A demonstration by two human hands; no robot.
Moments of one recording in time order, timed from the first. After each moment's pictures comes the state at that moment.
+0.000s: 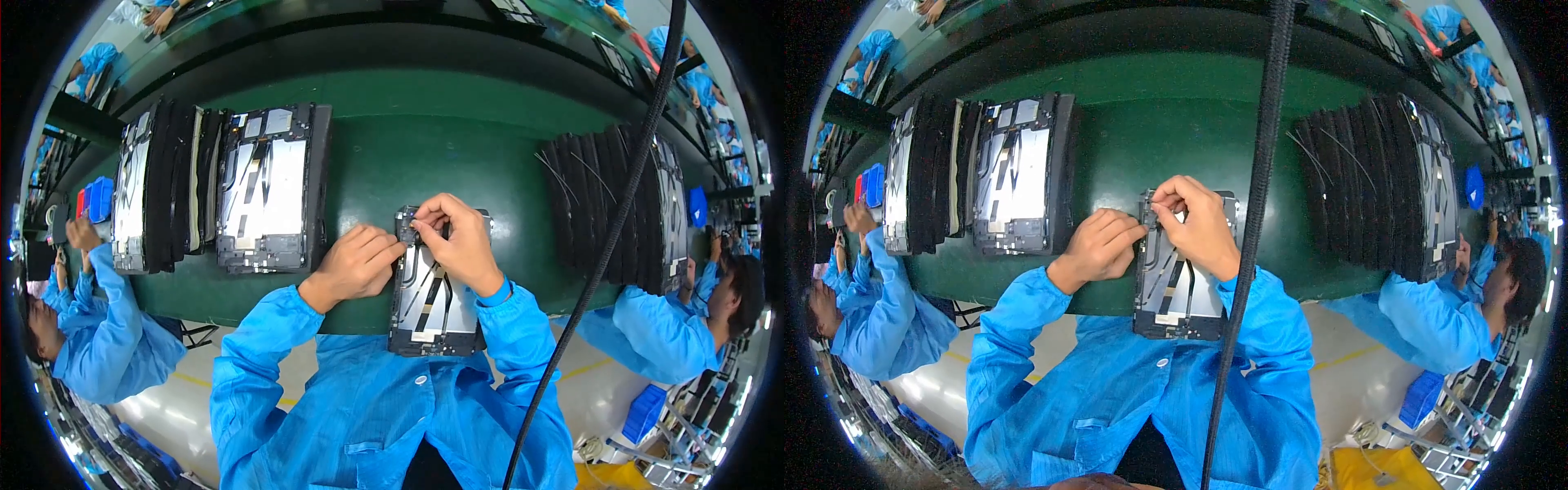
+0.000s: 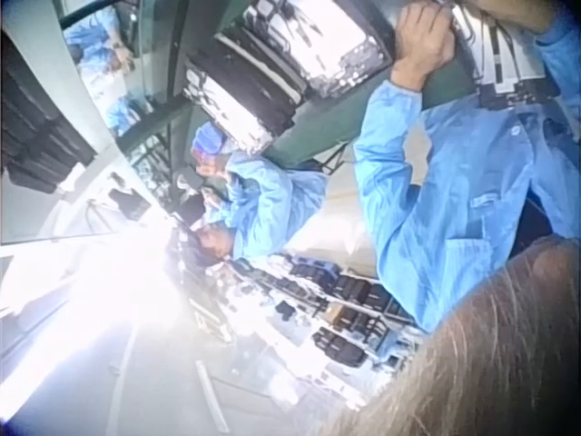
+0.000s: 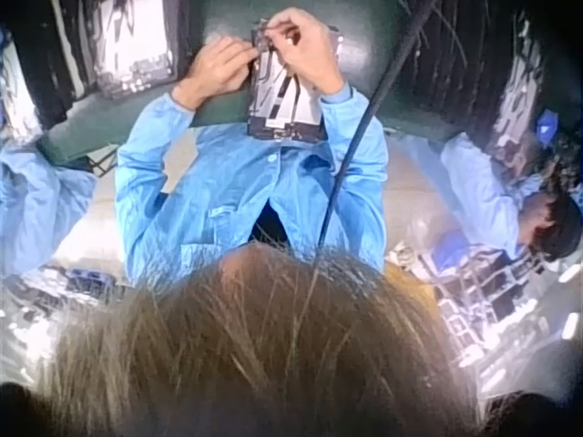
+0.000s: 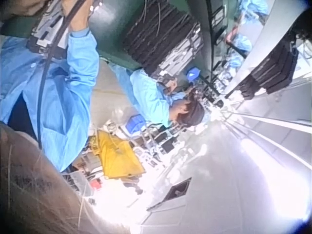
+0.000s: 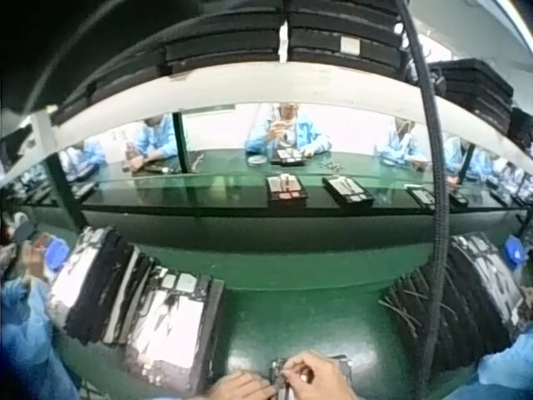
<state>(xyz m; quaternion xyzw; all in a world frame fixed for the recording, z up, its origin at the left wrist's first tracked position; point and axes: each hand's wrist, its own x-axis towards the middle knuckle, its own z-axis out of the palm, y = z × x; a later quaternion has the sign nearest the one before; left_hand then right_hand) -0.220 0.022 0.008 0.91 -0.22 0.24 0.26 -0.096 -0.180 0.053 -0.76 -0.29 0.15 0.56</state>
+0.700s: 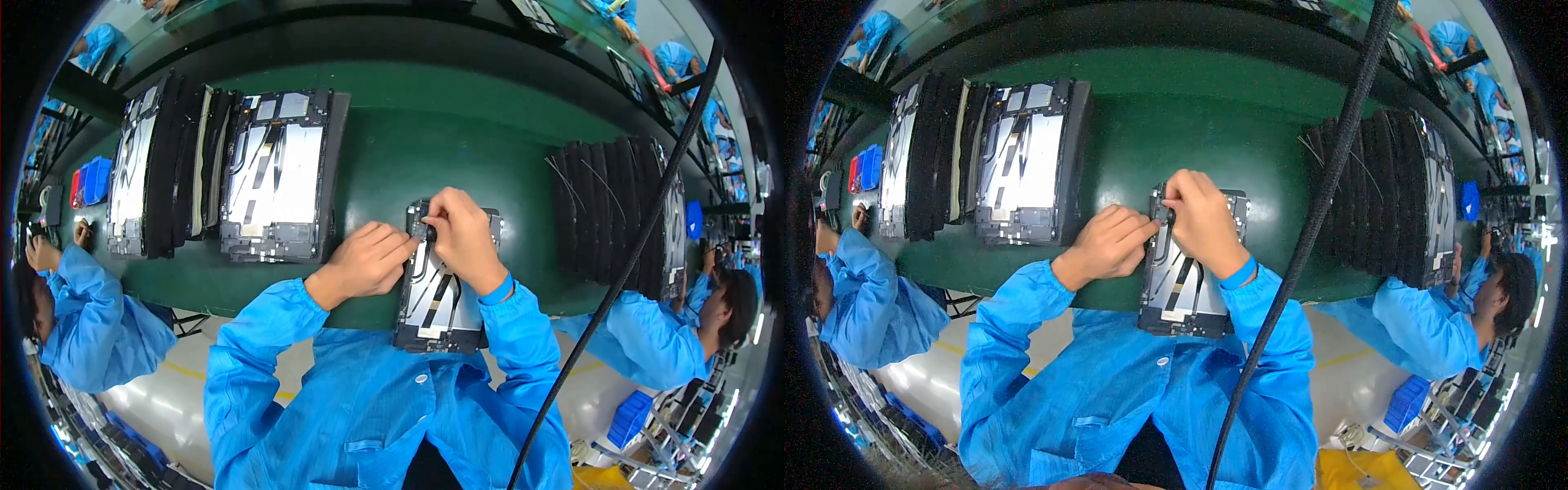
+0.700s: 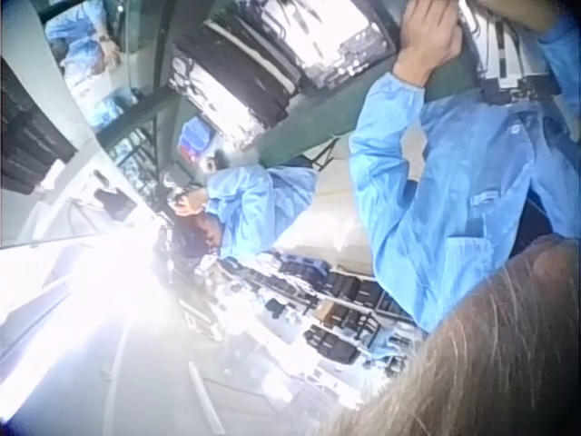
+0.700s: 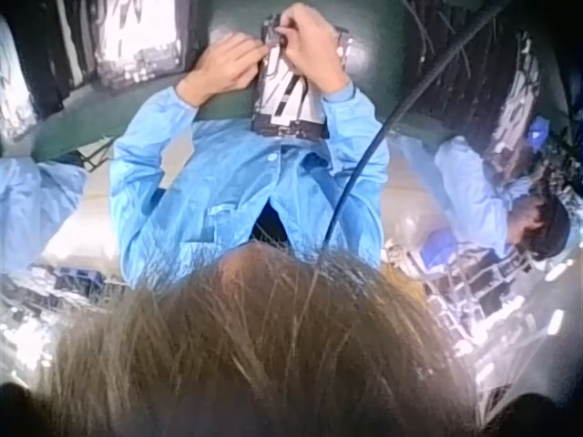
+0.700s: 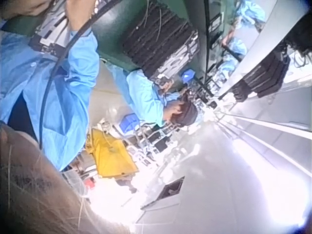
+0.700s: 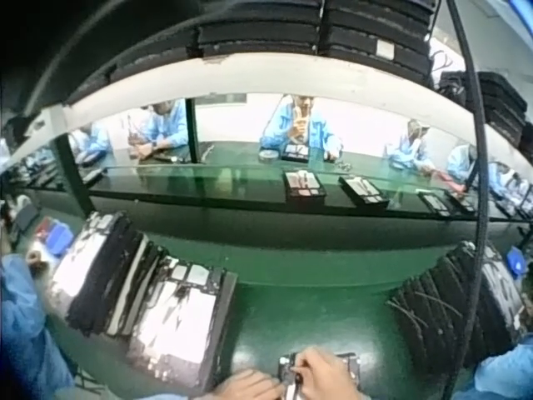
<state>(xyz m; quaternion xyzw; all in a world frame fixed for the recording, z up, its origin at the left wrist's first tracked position) -0.223 0.019 0.005 0.91 -0.23 0.24 0.27 -0.093 -0.170 0.045 -0.80 -0.41 0.02 0.43</state>
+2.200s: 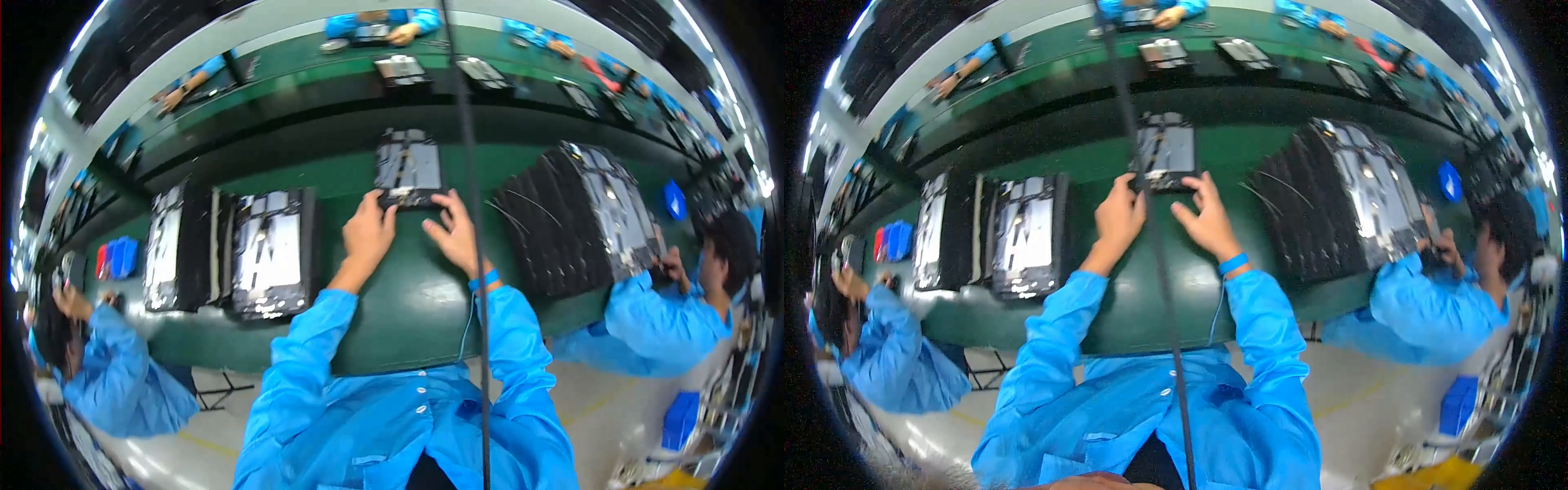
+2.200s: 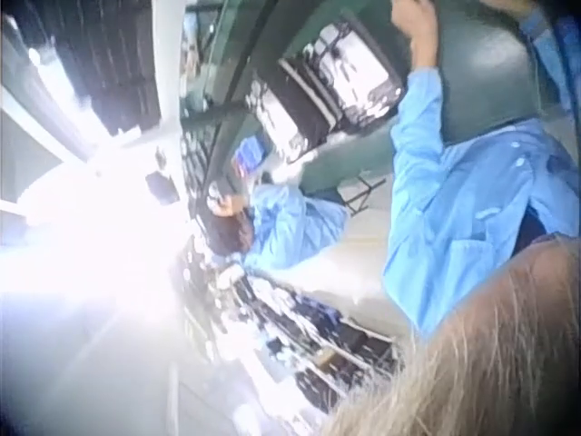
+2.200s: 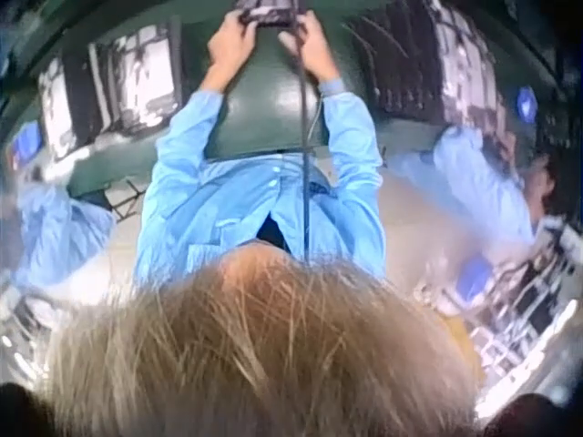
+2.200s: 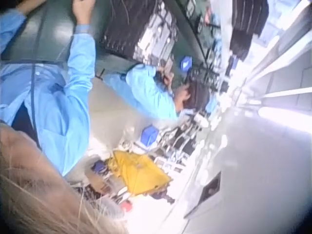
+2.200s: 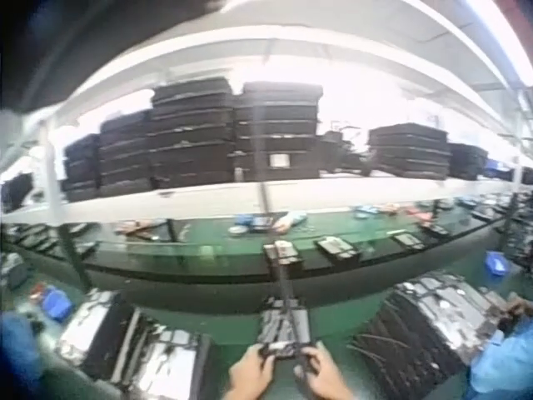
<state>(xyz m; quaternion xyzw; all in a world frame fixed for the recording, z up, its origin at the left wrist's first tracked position) -0.065 0.006 -0.004 0.90 0.15 0.28 0.29 0.011 -0.203 -0.011 -0.73 -0.25 0.06 0.64</state>
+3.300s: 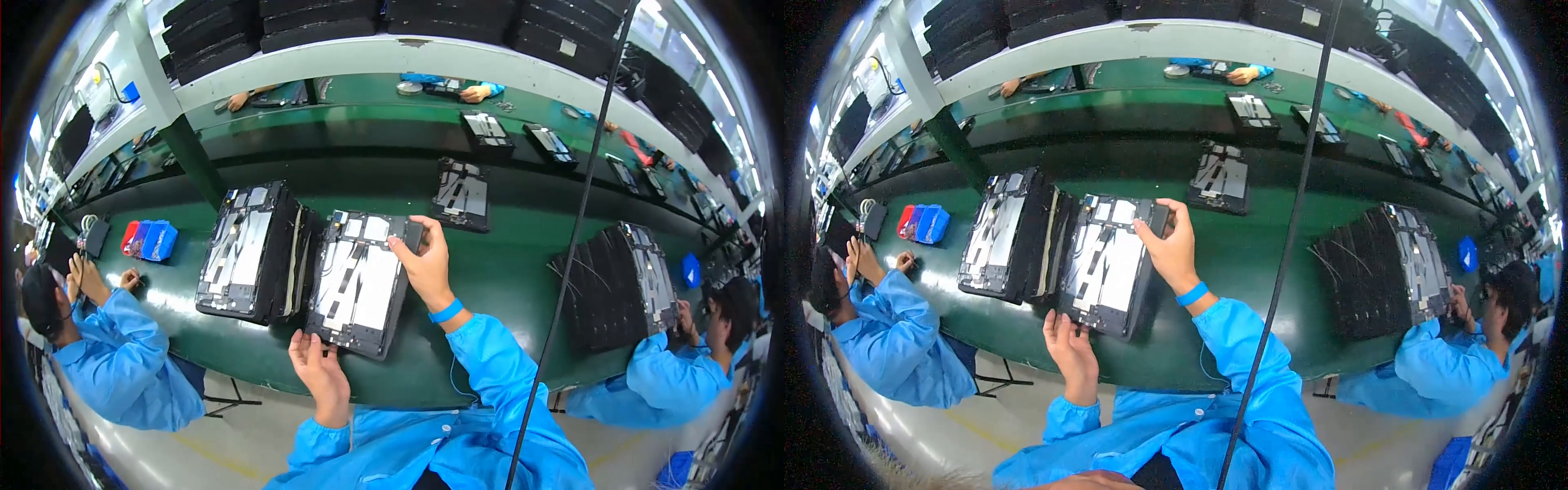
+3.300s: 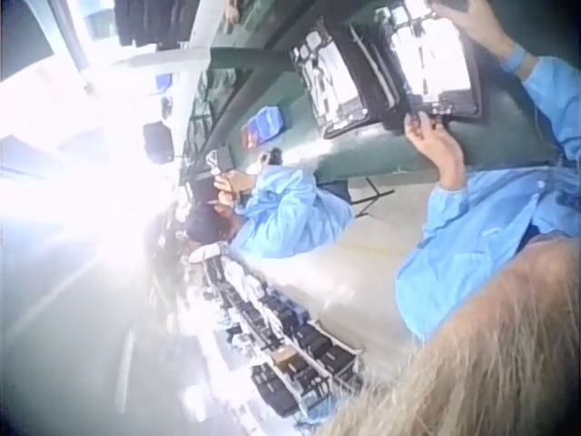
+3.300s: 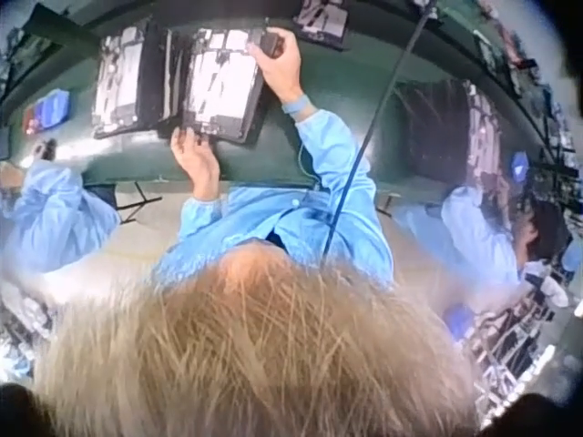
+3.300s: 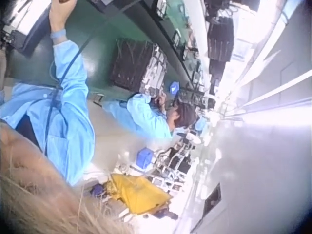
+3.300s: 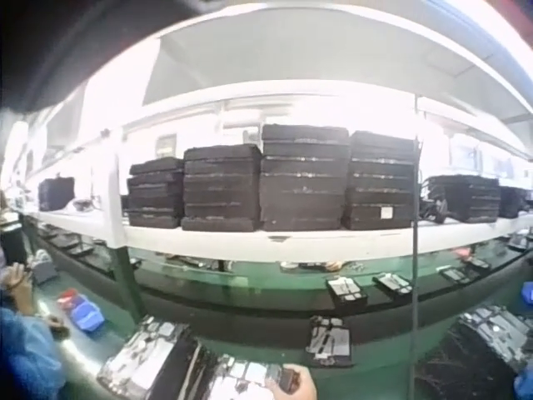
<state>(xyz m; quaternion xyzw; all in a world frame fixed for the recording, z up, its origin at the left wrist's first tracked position) -0.340 0.069 0.027 0.31 0.34 0.49 0.74 -0.081 0.015 0.065 -0.57 -0.25 0.07 0.78</state>
